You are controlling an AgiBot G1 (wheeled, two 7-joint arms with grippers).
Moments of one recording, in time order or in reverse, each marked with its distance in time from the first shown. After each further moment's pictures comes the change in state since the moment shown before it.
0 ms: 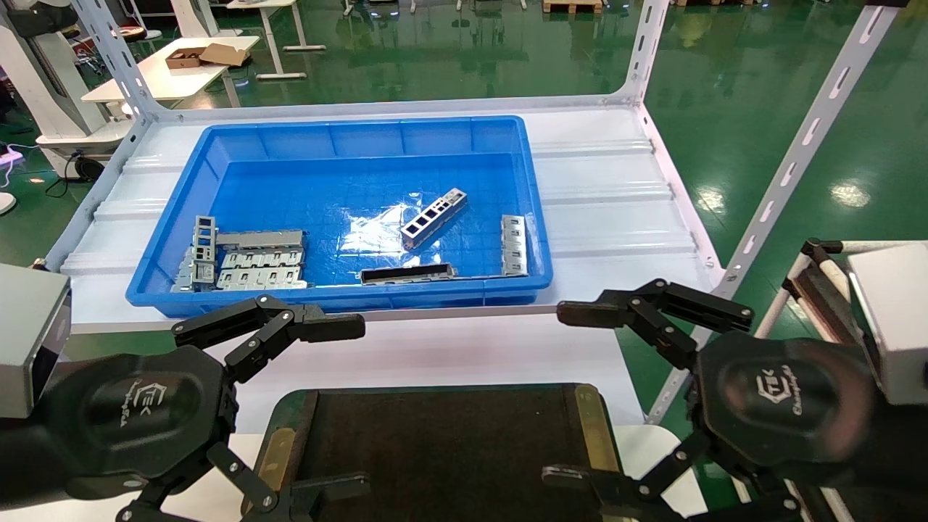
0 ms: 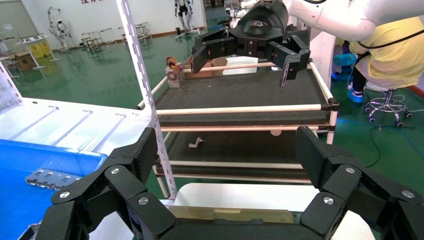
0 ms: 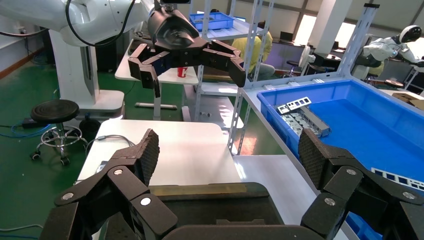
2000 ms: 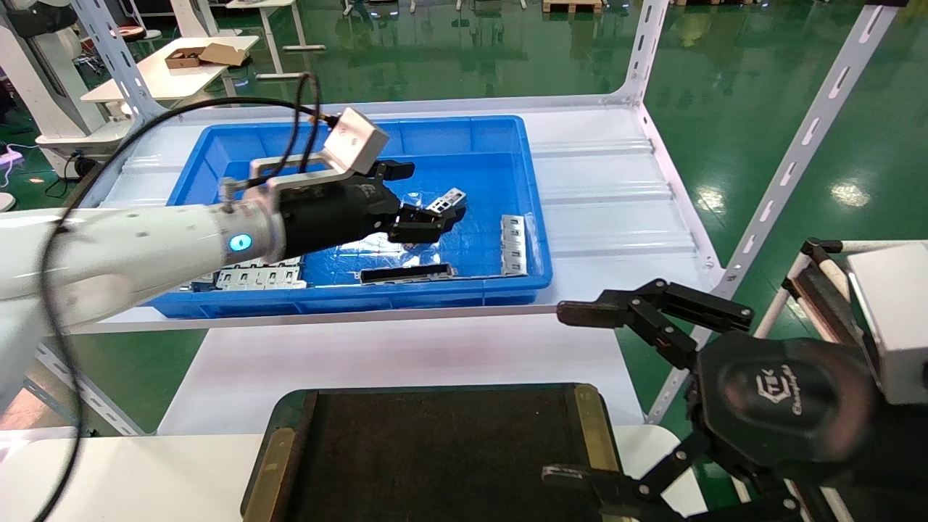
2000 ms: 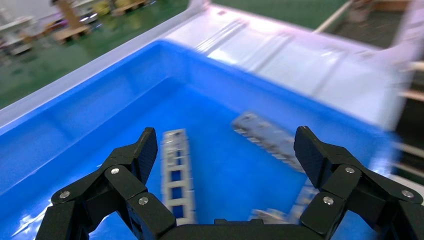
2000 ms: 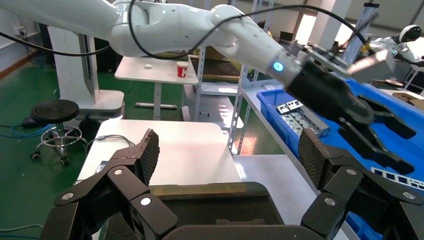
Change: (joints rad) left arm -0.469 0.573 0.257 0.668 0.647 -0.629 -0.020; right arm 0.001 0.000 -0.001 -0.001 0.000 0.000 -0.001
